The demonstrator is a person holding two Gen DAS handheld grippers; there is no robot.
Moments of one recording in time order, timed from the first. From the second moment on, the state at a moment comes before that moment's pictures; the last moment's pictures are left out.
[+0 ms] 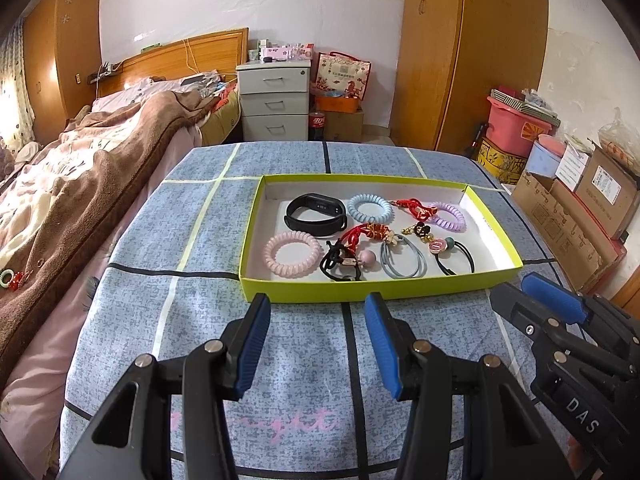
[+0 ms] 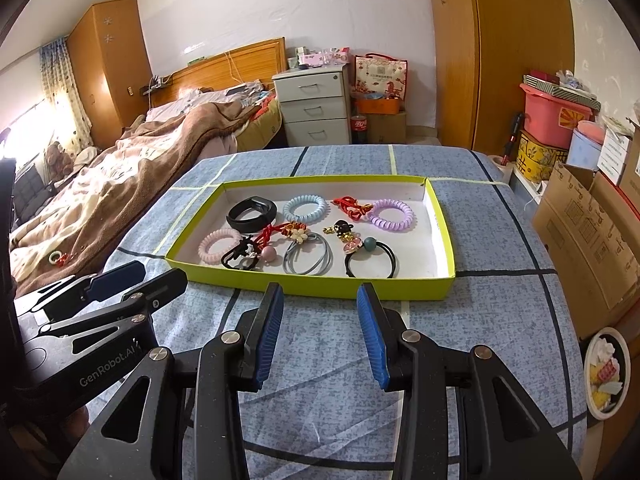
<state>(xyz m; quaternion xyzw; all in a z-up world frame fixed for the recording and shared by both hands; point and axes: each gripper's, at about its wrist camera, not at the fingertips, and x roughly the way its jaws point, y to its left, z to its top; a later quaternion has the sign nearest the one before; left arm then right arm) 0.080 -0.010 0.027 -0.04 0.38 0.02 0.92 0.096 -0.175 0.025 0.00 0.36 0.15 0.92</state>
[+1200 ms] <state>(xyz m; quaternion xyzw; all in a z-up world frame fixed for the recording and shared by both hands) 0.083 -0.007 0.027 -0.05 0.38 0.02 0.92 0.096 -0.170 0.022 0.00 0.36 0.15 0.92</state>
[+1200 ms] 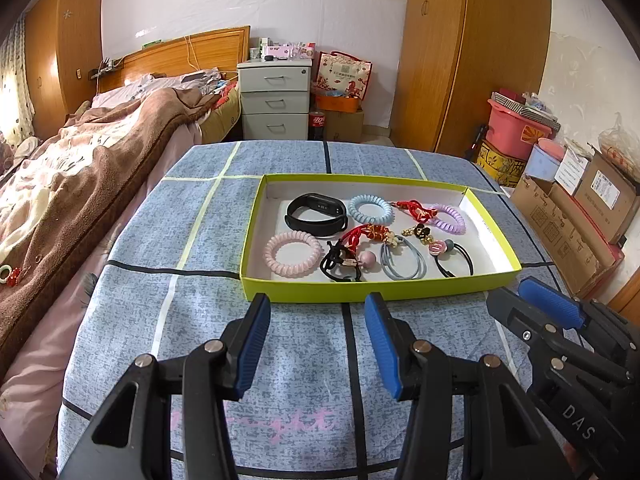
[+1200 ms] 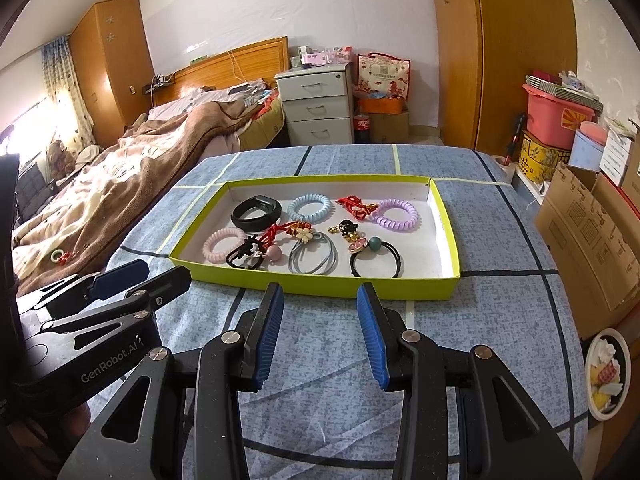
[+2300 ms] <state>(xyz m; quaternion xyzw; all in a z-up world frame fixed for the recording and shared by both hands) 0.084 -0.009 0.028 -0.05 0.38 0.02 0.92 0.095 -0.168 0.021 0.00 0.36 0.15 0.92</state>
